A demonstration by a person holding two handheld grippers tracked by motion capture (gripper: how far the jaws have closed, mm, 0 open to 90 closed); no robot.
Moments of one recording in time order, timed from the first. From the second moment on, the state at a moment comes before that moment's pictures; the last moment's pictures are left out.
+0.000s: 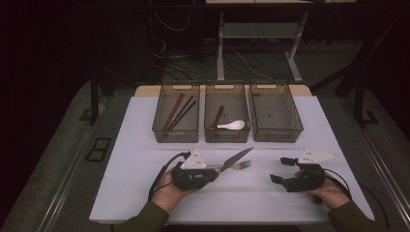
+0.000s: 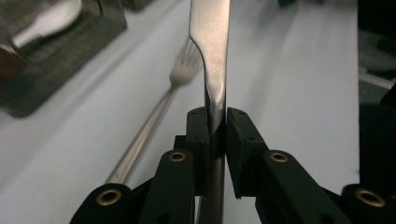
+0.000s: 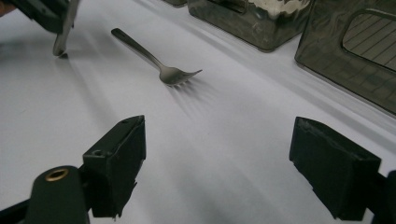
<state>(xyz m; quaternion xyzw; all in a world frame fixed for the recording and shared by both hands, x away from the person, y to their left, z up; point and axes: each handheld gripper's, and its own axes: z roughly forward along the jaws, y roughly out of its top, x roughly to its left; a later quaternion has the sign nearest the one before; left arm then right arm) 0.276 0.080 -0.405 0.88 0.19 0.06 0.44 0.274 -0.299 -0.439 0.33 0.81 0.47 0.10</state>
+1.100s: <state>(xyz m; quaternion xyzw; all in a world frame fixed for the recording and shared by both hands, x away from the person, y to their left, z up) 0.313 0.032 -0.393 0.83 0.26 0.13 0.48 0.327 -0.230 -0.377 0.34 0.77 0.53 0.06</state>
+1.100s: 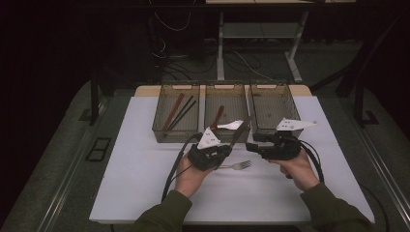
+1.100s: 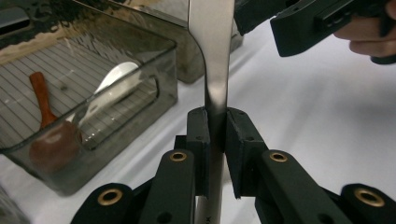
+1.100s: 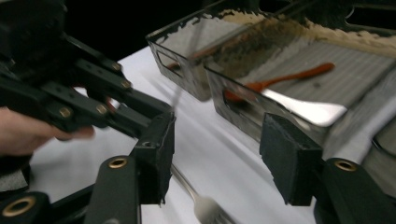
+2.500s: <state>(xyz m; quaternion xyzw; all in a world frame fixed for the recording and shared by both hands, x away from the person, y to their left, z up) 0.305 0.060 -0.403 0.82 0.23 0.10 0.51 0.354 -0.228 -0.345 0.32 0.76 0.57 0.04</state>
